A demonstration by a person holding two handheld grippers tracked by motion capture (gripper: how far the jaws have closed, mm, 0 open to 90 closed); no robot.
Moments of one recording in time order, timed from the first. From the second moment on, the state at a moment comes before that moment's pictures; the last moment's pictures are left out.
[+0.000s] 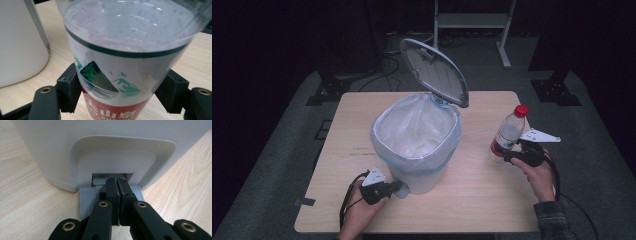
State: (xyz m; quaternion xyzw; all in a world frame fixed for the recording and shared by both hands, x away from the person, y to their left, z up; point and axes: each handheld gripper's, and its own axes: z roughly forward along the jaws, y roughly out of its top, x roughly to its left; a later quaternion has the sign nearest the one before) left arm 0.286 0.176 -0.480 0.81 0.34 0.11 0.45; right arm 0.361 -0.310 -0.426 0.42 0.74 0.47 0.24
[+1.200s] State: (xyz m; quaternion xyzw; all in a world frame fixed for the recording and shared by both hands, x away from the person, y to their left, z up) left arm 0.286 0.176 -0.480 0.81 0.34 0.11 0.45; right arm 0.340 -0.300 -0.387 0.36 0.76 0.52 0.17
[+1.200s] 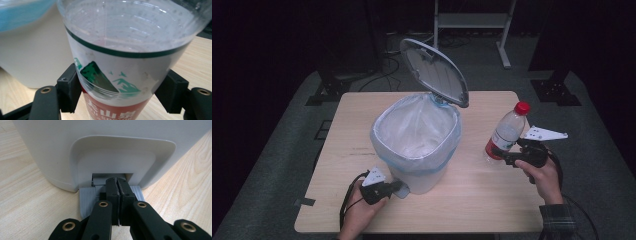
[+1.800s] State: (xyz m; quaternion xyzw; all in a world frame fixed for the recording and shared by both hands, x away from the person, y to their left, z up) left arm 0.286 0.176 -0.480 0.81 0.34 0.11 0.45; right arm 0.325 -0.294 -0.361 0.32 0.76 0.55 0.14
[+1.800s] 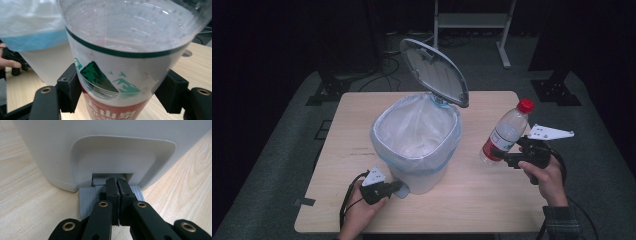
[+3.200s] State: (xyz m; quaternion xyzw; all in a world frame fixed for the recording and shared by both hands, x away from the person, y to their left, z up) left arm 0.285 0.176 -0.480 0.81 0.35 0.11 0.45; right arm 0.262 -0.263 -0.270 0.25 0.71 0.64 0.13
